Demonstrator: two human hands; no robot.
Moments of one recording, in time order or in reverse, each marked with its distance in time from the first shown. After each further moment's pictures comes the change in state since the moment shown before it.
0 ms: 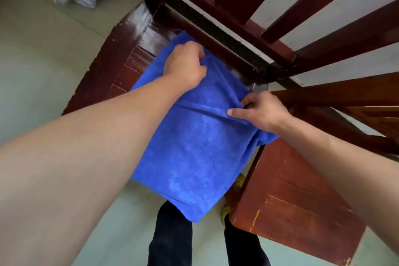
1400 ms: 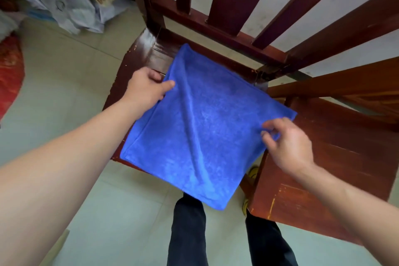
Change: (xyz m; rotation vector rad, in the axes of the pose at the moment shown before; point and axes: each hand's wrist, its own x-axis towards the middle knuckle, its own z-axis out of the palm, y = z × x) left_hand -0.031 -0.073 -0.056 -0.462 -0.043 -0.408; right_hand -0.093 0.029 0.036 0.061 0.401 0.019
